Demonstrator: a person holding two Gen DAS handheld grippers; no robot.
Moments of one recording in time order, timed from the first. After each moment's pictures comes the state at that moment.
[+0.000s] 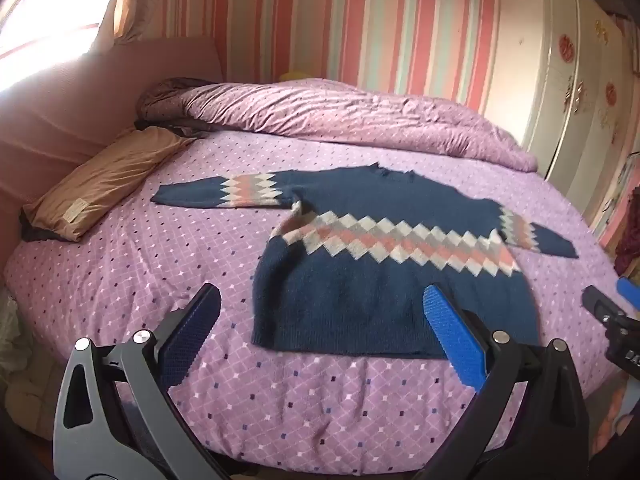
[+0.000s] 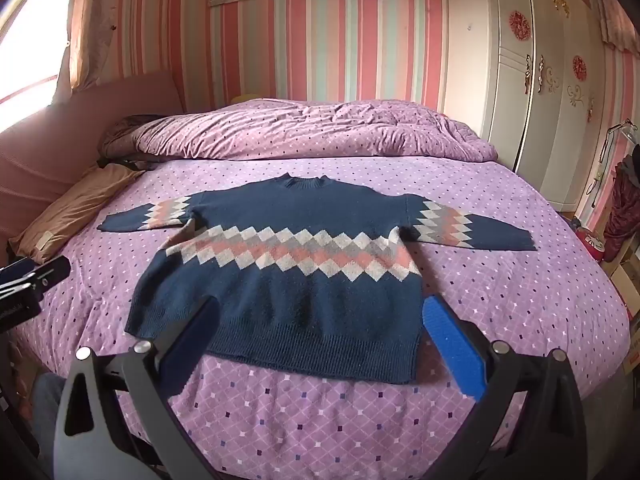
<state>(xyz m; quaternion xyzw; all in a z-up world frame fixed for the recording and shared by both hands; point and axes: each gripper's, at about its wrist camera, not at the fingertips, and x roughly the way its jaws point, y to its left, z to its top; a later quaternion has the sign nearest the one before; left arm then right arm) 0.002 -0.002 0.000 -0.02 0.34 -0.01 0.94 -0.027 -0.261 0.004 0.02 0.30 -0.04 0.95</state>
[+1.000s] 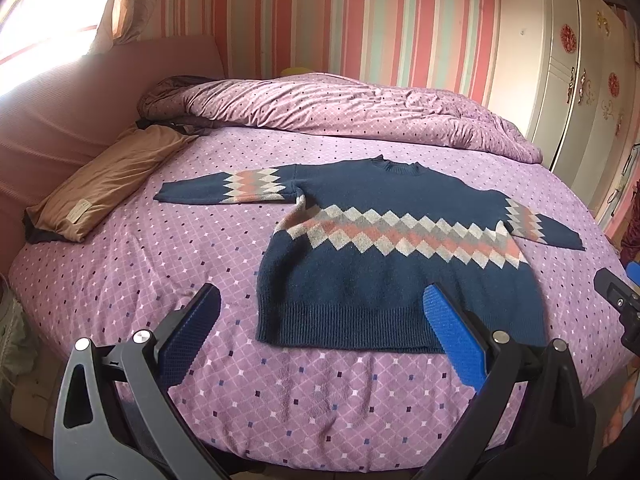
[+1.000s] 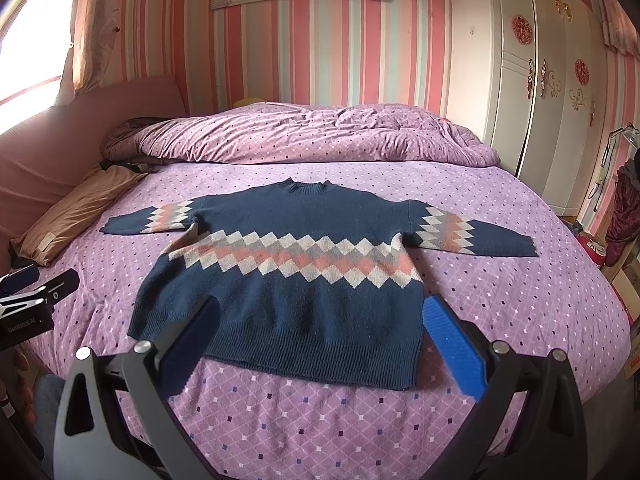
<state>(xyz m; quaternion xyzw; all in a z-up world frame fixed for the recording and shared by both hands) -0.003 0.001 -0.003 -0.02 0.33 0.01 0.94 -0.023 -0.260 0.011 0.02 0.30 -0.04 0.95</state>
